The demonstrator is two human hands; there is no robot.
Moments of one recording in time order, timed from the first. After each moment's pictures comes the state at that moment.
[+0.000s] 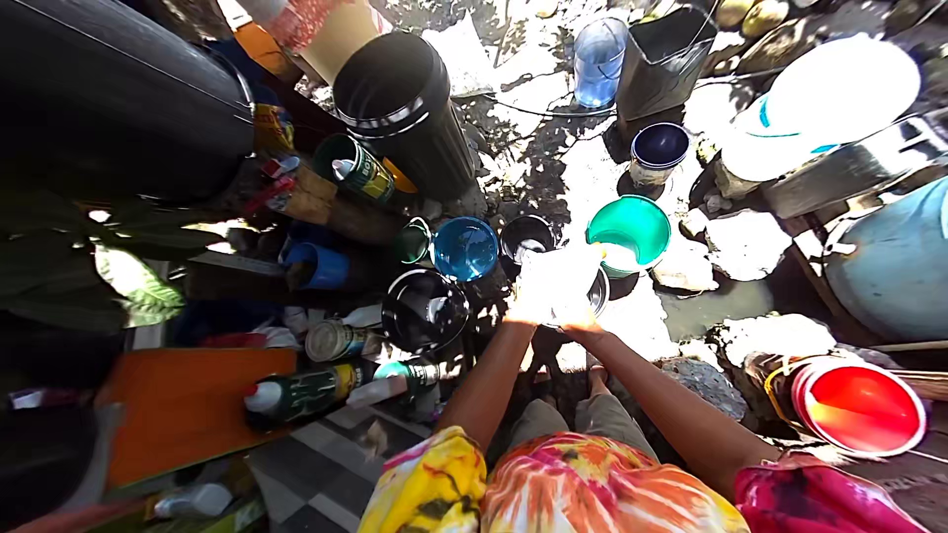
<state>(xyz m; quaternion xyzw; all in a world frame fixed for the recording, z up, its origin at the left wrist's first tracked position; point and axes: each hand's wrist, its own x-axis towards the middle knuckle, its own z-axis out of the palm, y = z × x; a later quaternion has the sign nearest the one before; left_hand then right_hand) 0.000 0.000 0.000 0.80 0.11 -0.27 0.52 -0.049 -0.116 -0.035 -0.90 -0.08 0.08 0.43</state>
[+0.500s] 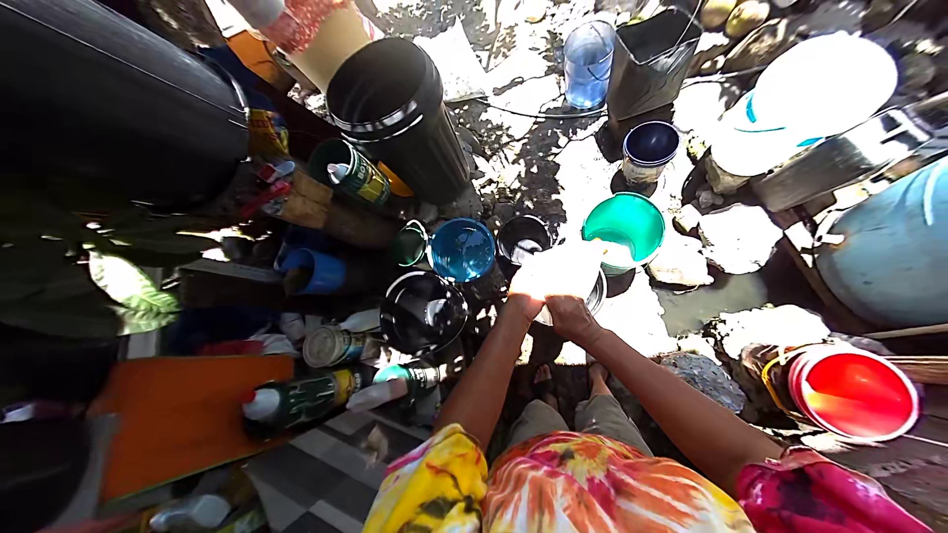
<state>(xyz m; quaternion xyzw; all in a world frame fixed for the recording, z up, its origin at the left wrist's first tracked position) 0.006 -0.003 0.005 0.47 0.26 -0.24 0.81 -0.059 -0.110 -0.035 -0.91 -0.16 -0.07 0.38</state>
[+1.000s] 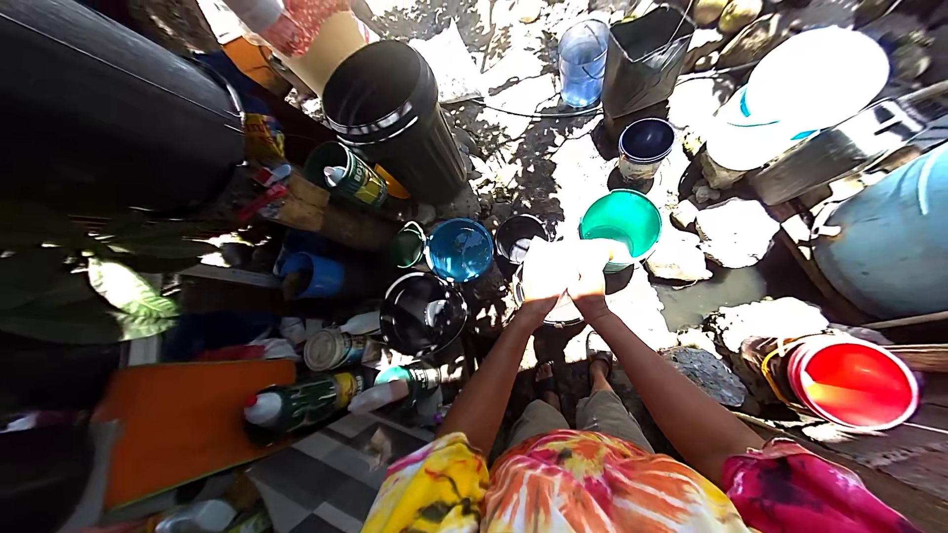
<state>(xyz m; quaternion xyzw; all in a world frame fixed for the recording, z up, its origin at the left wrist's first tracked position) -0.017 -0.014 0.005 0.78 0.03 -0.26 0.56 -0.032 -0.131 -0.023 -0.90 0.13 0.00 0.42</state>
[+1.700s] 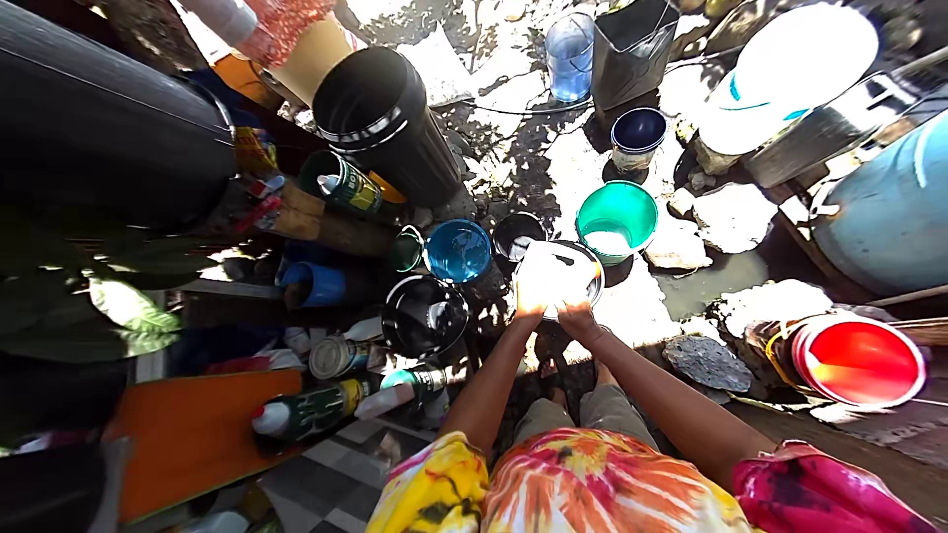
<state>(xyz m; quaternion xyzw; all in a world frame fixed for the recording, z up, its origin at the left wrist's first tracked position) -0.034 -0.002 -0.013 0.85 0.01 -0.17 0.50 -0.083 -0.109 -0.051 -0.89 -0.01 -0.12 0.45</state>
